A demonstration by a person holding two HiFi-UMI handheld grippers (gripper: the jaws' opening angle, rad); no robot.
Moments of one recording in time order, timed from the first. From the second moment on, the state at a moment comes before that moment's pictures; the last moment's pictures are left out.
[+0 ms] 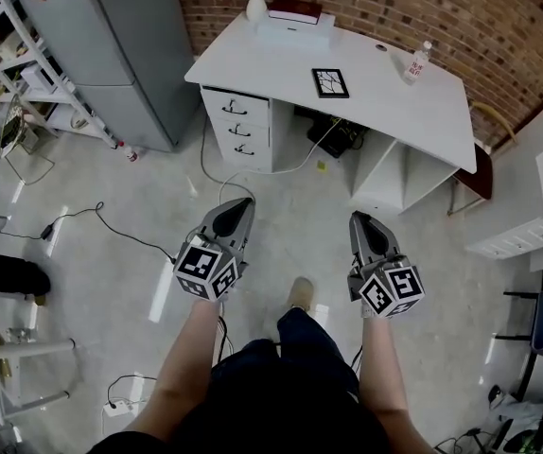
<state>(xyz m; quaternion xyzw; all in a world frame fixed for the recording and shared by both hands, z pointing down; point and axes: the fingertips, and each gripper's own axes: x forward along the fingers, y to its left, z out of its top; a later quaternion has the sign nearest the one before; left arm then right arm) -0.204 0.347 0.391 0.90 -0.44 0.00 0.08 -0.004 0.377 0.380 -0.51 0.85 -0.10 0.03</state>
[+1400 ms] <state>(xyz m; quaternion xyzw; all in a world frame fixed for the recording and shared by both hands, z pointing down) -0.113 0.174 0.405 0.87 -0.48 0.00 0.10 0.087 0.190 0.394 -0.45 0.88 -0.13 0.03</state>
